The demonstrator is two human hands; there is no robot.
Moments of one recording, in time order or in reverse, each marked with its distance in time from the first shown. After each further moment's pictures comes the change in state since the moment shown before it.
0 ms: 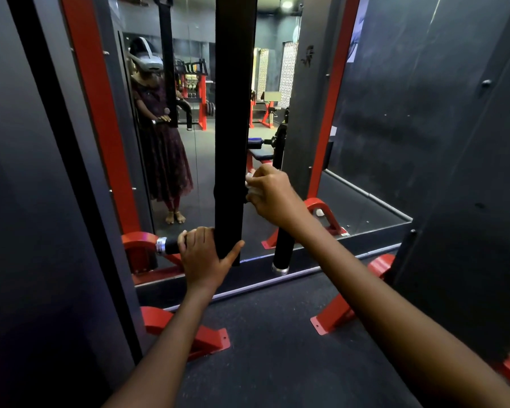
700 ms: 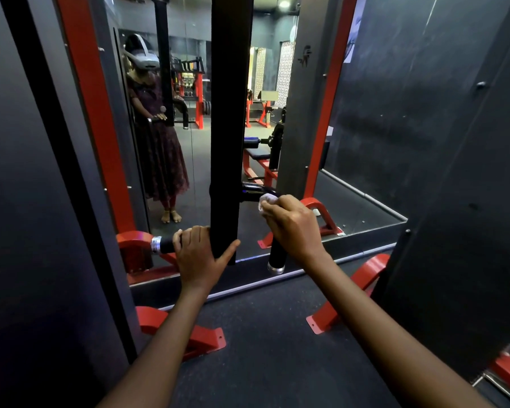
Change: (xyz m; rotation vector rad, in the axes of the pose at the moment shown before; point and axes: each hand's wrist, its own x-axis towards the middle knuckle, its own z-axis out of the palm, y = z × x) left_hand 0.001 -0.001 0.000 0.014 0.005 0.015; right_hand -0.056 0.017 0.007 -0.208 0.352 -0.179
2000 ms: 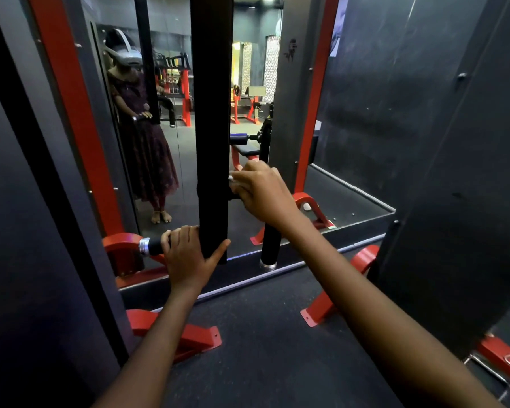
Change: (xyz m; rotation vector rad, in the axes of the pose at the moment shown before) left_hand 0.000 -0.001 0.004 0.005 0.006 0.034; right_hand 0.058 -0.012 -0.005 0.067 -0.307 0.154
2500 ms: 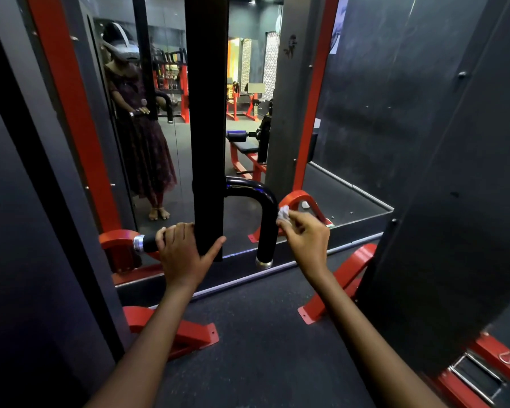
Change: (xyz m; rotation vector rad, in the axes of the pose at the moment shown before) left_hand 0.000 0.001 -0.003 0.016 0.044 -0.004; right_hand -0.100 0.053 0.034 0.282 0.369 0.500
